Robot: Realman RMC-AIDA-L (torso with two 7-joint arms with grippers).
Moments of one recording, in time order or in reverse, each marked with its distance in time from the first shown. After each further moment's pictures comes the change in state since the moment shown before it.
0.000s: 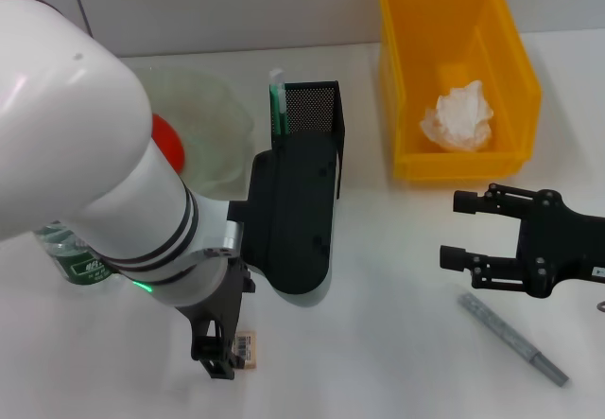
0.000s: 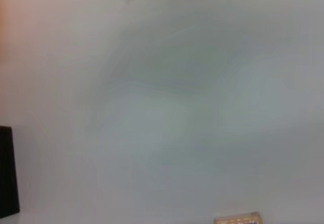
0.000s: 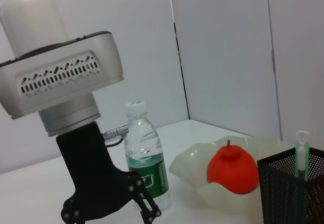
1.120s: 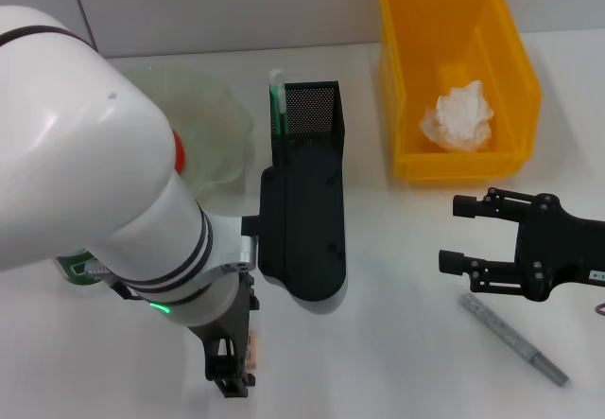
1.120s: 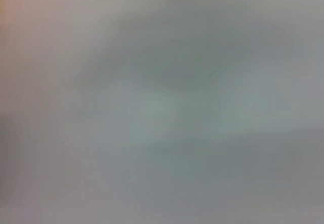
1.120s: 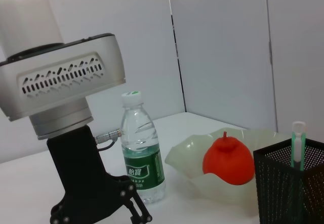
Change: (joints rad) left arm -0.002 0.000 0.063 -0.030 -0.017 -0.038 -0.133; right arm -0.001 0.000 -0.003 0.006 -0.014 0.018 -0.018
